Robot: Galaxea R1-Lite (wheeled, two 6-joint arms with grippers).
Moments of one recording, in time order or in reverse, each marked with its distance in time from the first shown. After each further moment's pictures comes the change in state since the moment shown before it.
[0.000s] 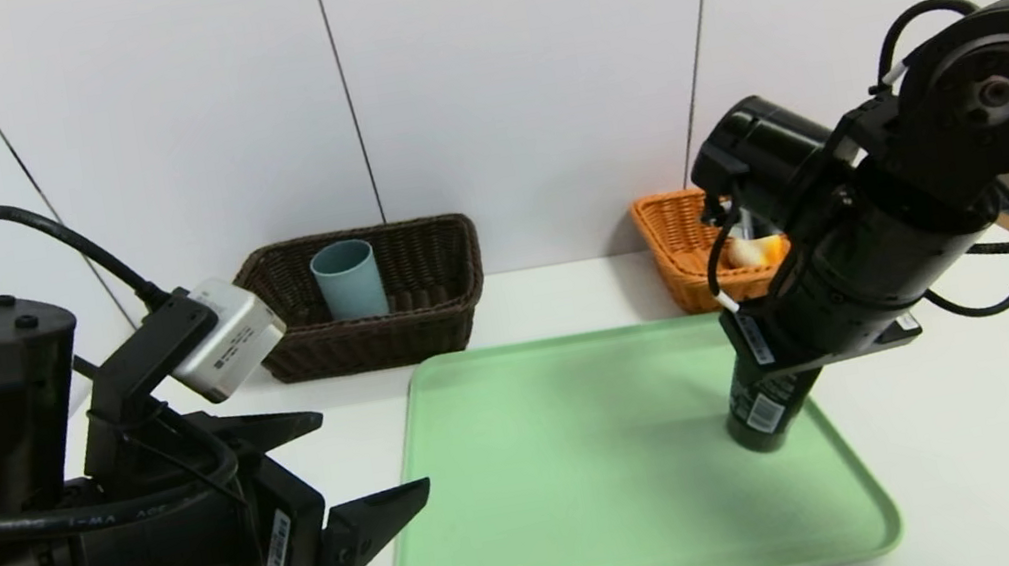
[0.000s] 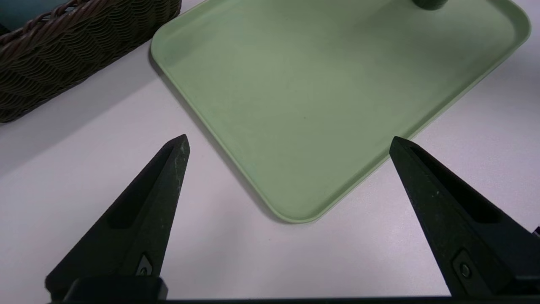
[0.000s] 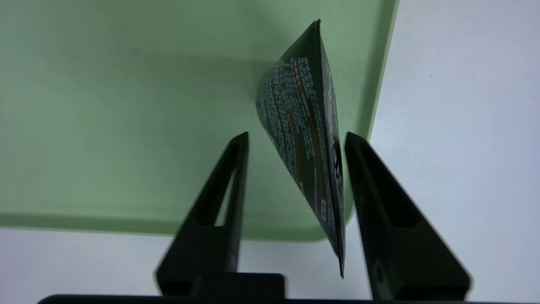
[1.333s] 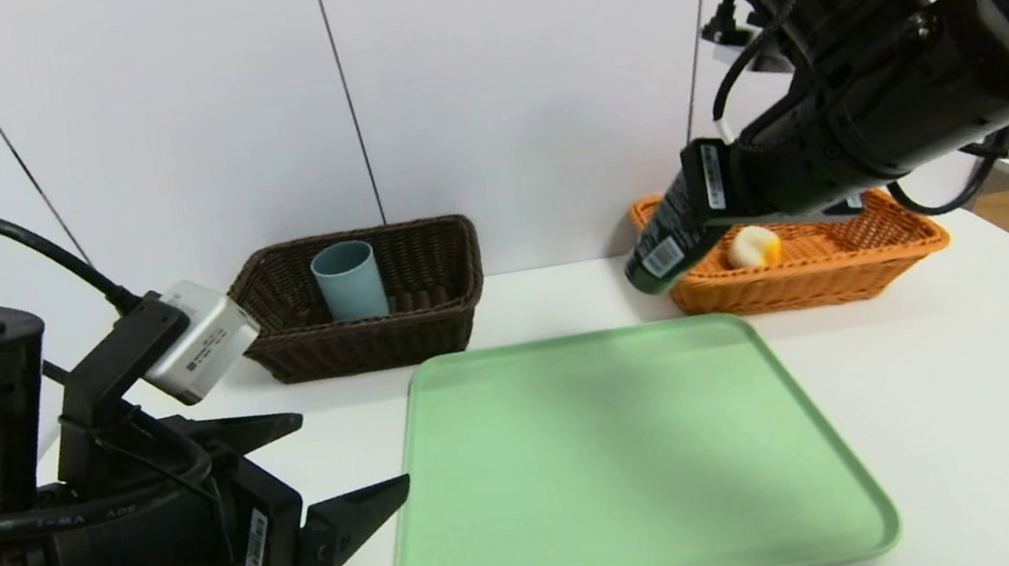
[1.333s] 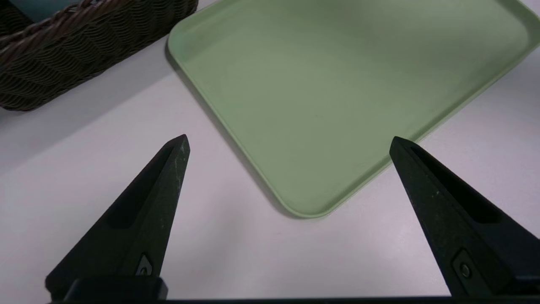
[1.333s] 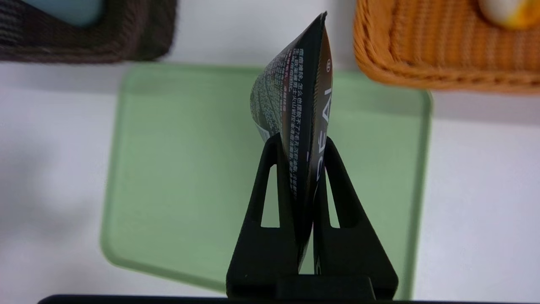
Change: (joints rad) left arm 0.041 -0.026 0.017 0.000 0.003 -0.001; right arm -0.001 -0.081 -0.156 -0.283 0.045 0.013
